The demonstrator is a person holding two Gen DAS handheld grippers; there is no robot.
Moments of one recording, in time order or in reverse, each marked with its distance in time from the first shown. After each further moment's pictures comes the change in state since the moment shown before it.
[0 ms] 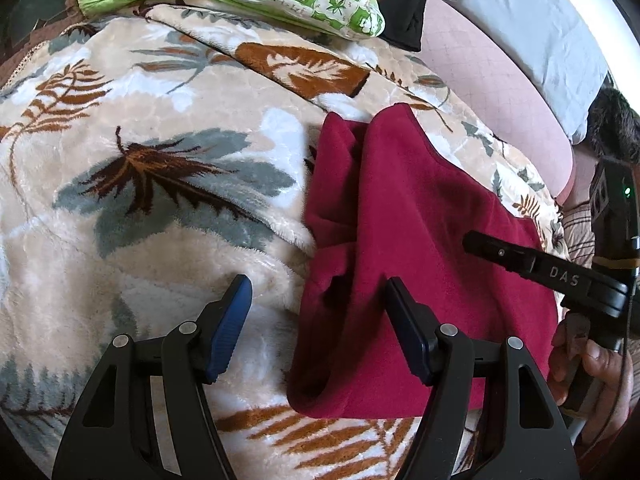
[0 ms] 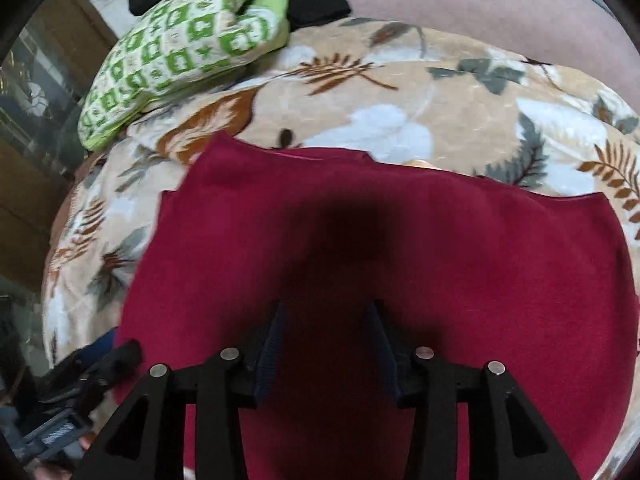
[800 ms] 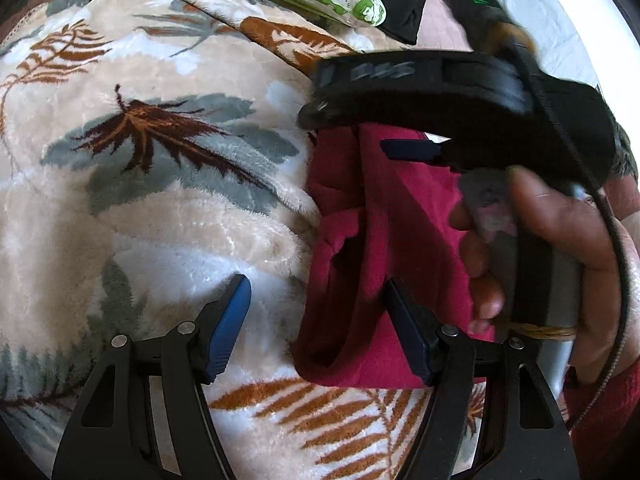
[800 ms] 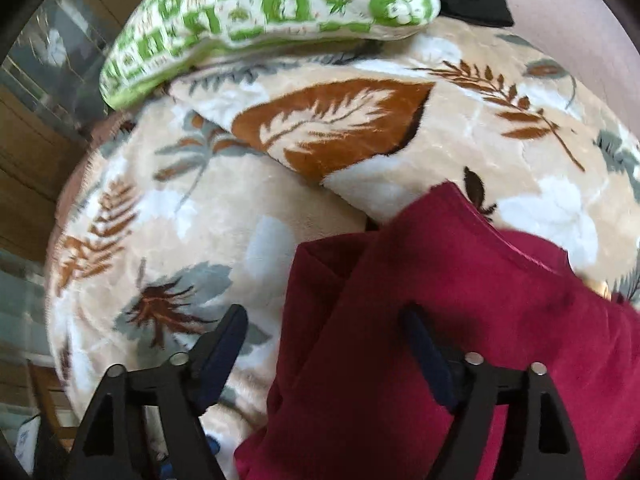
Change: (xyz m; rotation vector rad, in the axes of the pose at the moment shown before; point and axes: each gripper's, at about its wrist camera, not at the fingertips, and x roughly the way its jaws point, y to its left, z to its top) left arm 0.001 0.015 -0.013 -0.036 0.047 -0.098; right arm 0.090 0.123 0.071 -0.160 0.129 -0.051
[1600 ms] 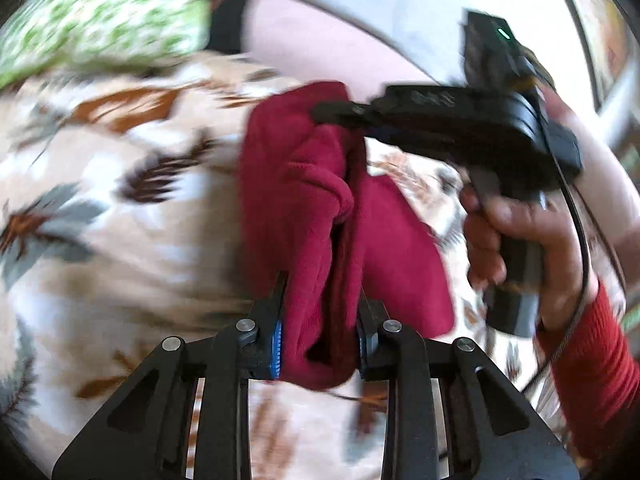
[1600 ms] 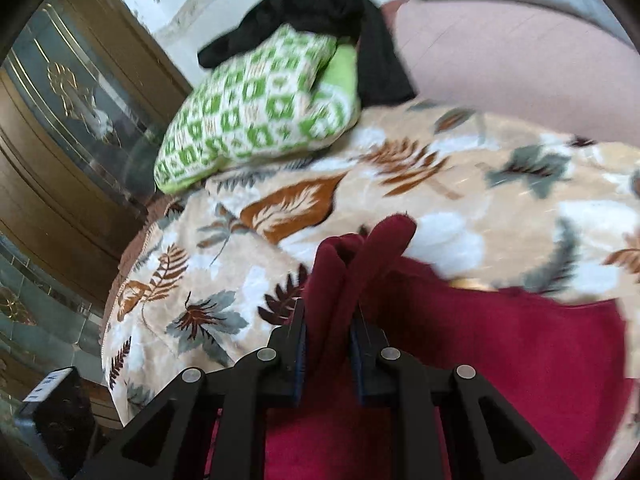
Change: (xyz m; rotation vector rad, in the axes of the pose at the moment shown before) left arm -0.026 -0.148 -0.024 0.364 -0.030 -0.212; right arm -0.149 -0.137 -0.065 0.091 -0.334 0.226
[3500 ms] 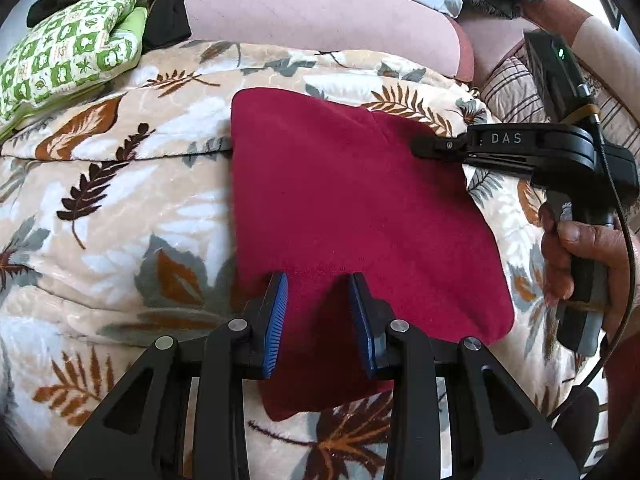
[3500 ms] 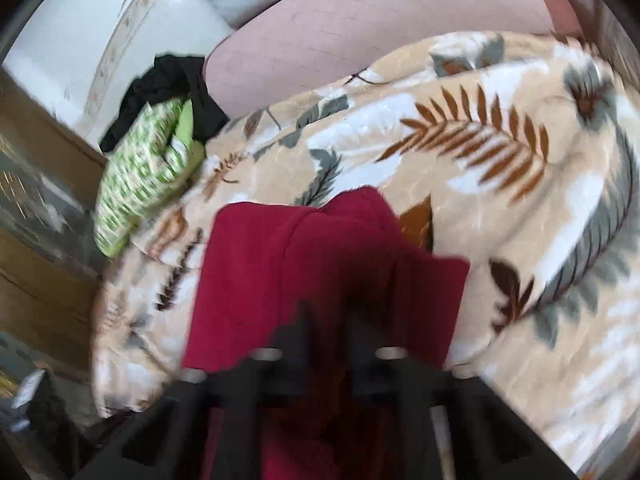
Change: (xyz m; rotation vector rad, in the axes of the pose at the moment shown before) left arm 0.101 -0.072 -0.018 0.152 0.086 0.240; right arm -0.070 -0.157 -0.085 0.225 -0.048 -0.180
